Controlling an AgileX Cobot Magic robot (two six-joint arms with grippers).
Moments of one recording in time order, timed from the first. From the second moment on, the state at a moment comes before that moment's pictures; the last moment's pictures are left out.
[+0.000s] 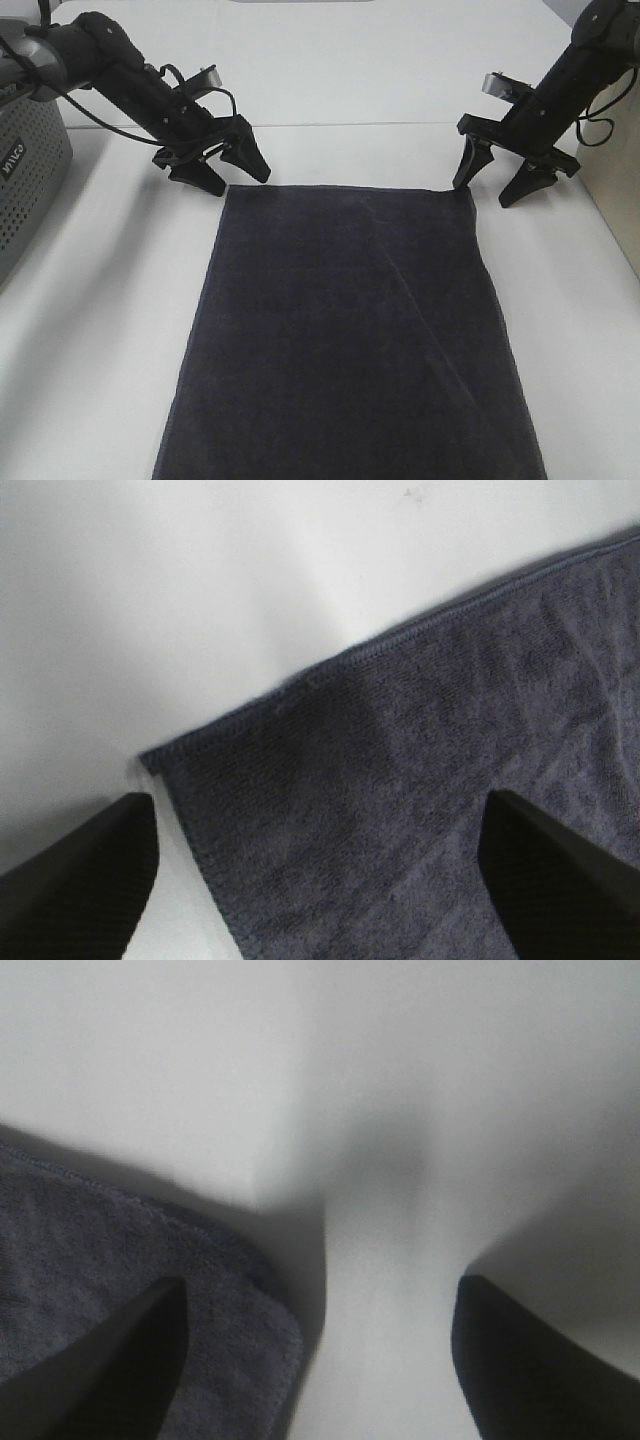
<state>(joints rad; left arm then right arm) -0.15 2.73 -2.43 -0.68 1.21 0.34 -0.05 2.55 -2.14 0.38 1.21 -0.14</state>
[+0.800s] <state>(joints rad) -0.20 2.73 -2.43 -0.69 1.21 0.30 0.07 2.55 -2.14 0.37 1.21 -0.14</state>
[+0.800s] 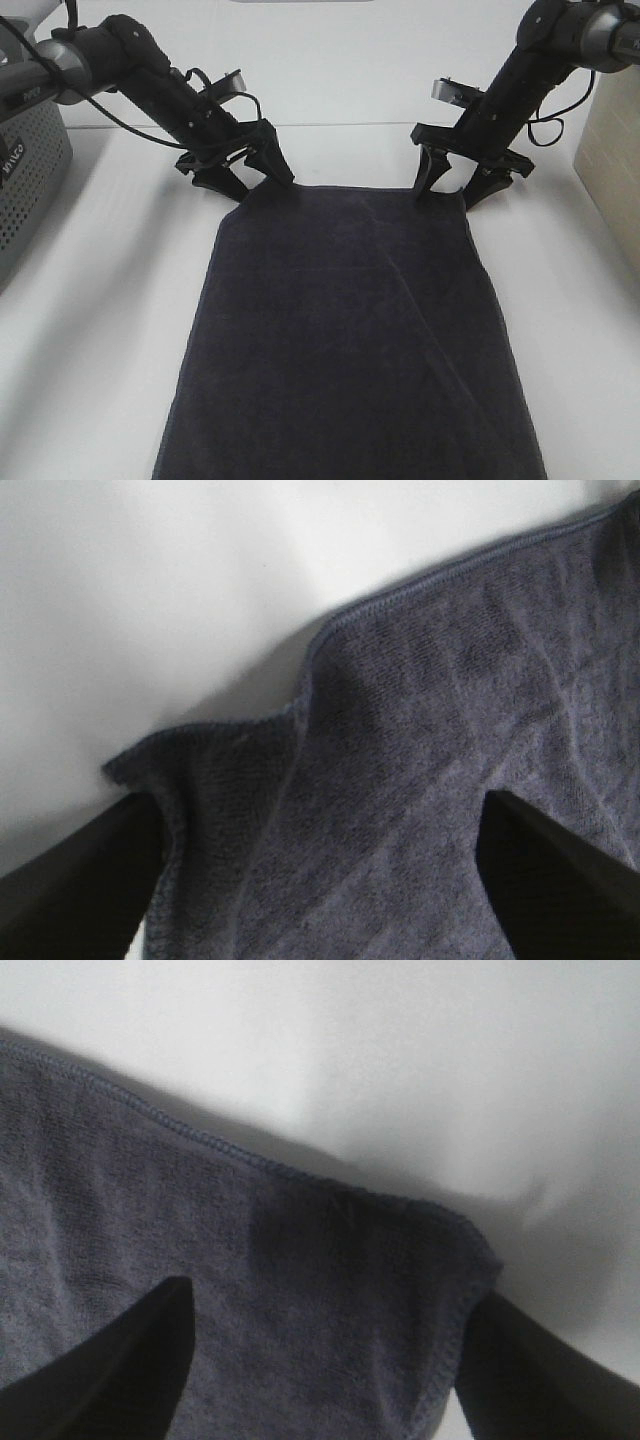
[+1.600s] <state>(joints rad) -0.20 2.75 -2.43 -0.66 1.19 0.33 0.07 2.55 -2.14 0.27 1.19 -0.13</state>
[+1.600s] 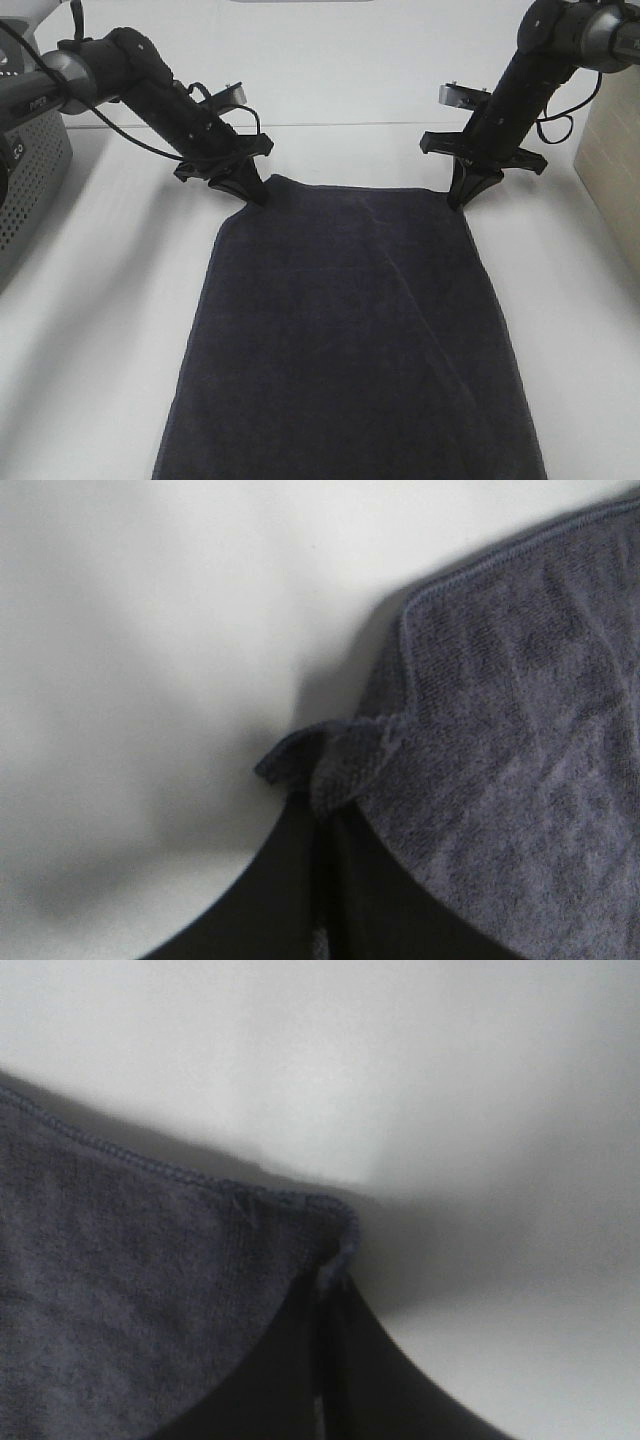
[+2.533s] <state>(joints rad) -0.20 2.75 -2.51 -0.61 1.21 0.34 0.07 2.55 -2.20 0.27 1.18 -0.13</state>
